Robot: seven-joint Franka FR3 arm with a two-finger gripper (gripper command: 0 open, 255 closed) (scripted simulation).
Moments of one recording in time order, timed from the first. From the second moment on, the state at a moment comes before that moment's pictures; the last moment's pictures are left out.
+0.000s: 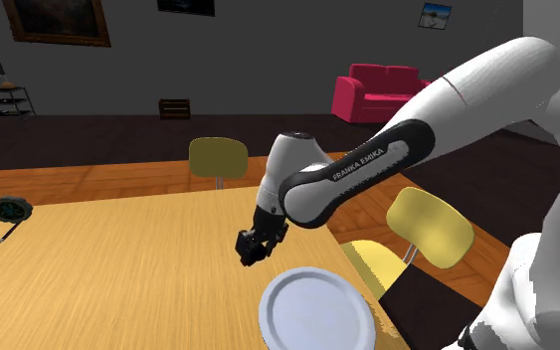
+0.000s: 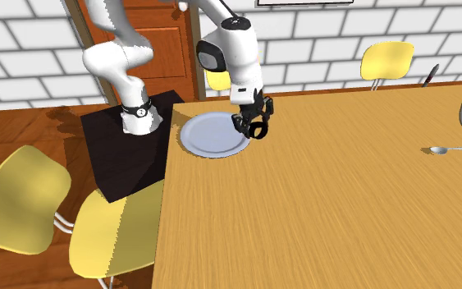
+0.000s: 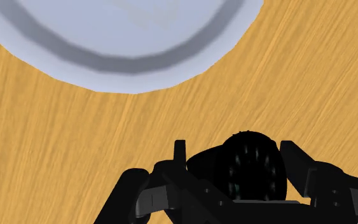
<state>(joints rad) 0.22 0.07 0.27 -2.30 0.21 2.54 0.36</state>
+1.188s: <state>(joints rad) 0.35 -0.44 0.29 -2.89 0.48 2.62 0.25</state>
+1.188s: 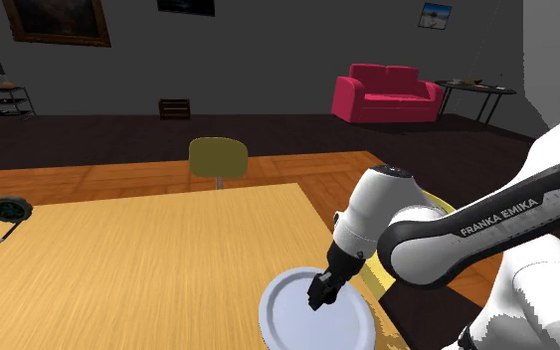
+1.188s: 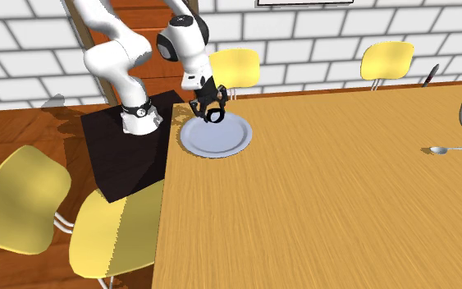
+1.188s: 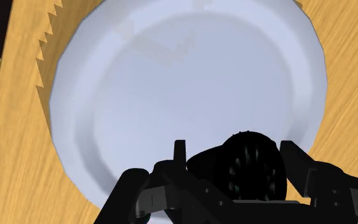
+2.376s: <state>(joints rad) 0.40 -0.27 0.28 -2.91 0.57 2.81 0.18</state>
